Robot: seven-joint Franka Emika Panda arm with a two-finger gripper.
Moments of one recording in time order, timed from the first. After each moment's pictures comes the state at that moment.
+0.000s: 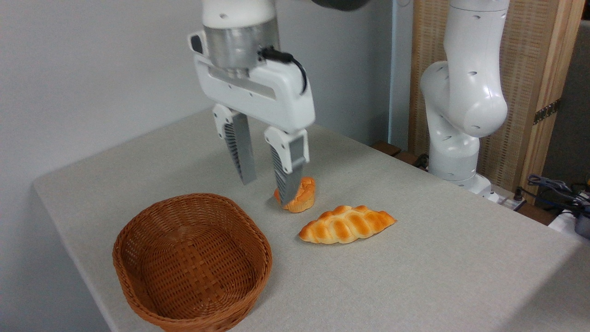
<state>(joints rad) -0.51 -0.08 0.53 -1.75 0.03 1.70 0.73</state>
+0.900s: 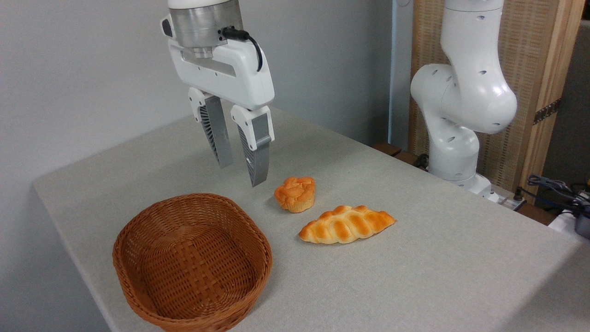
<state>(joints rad) -0.17 -0.04 0.09 -1.69 0.03 1.67 0.67</state>
